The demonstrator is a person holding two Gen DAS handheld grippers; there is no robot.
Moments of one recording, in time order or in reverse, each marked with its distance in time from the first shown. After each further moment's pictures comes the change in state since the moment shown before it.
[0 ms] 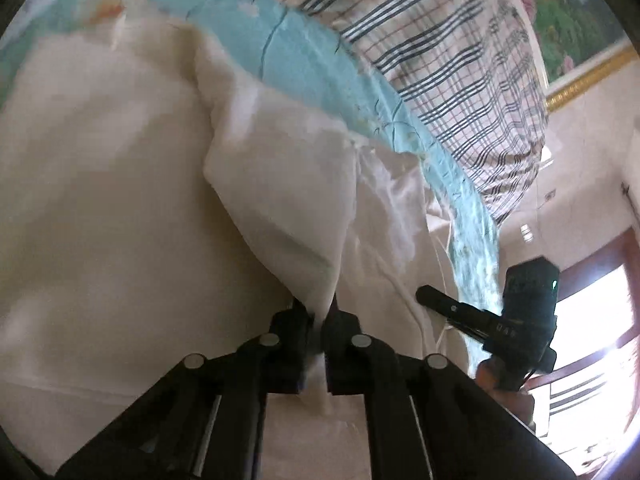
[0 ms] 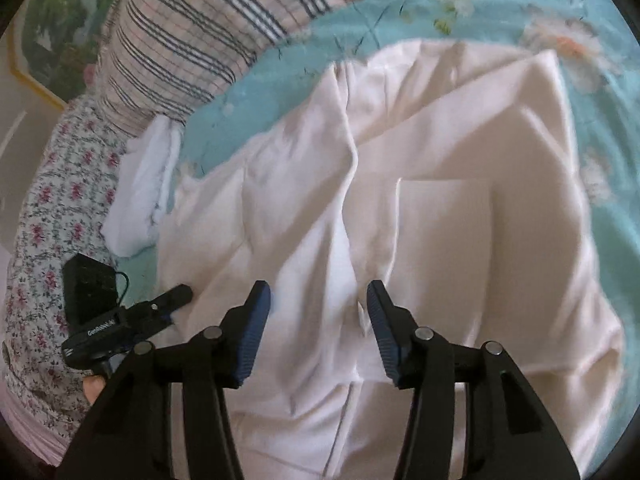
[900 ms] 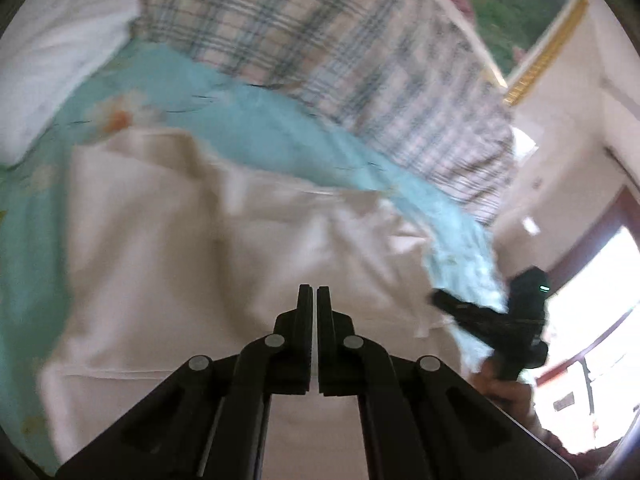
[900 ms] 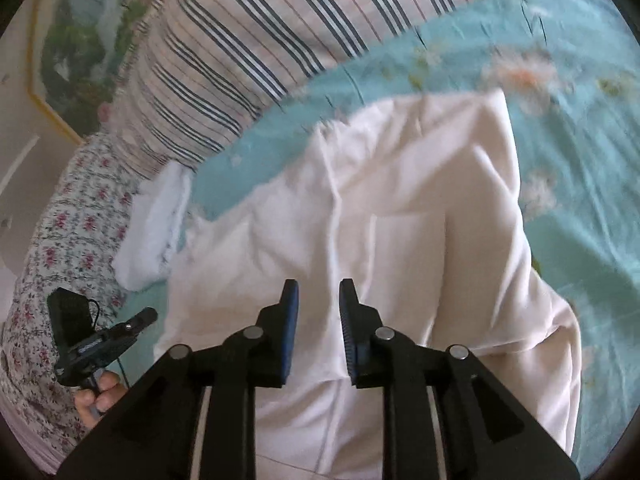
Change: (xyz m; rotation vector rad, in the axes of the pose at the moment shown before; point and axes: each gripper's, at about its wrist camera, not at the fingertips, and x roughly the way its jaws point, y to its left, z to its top) left arm -0.060 -0.035 -0.003 0.153 -0.119 -0.026; right arm -0.056 -0.007 -0.024 -0.007 -0.236 0.030
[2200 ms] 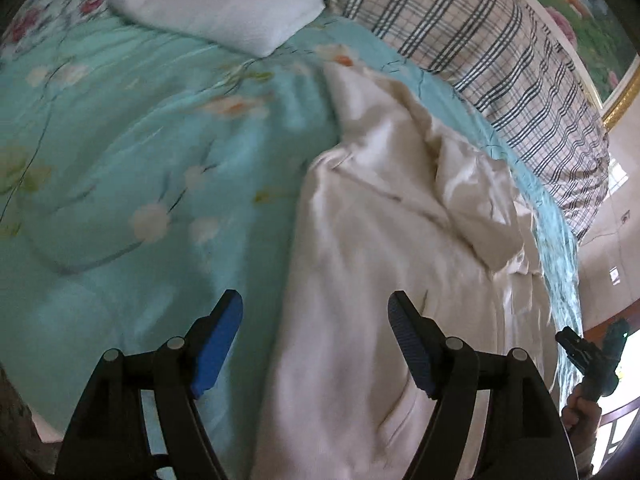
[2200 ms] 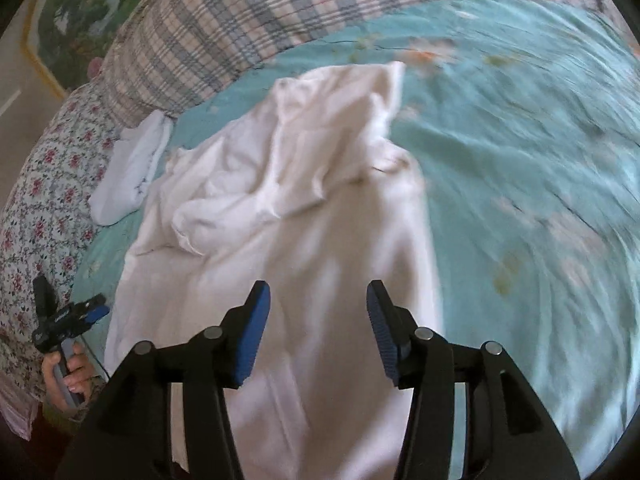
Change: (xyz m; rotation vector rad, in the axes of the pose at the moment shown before) left arm -0.156 0.088 -0.135 -0.229 0.023 0.420; right arm -0.120 -0.033 -0.095 -0.043 0.072 -0.216
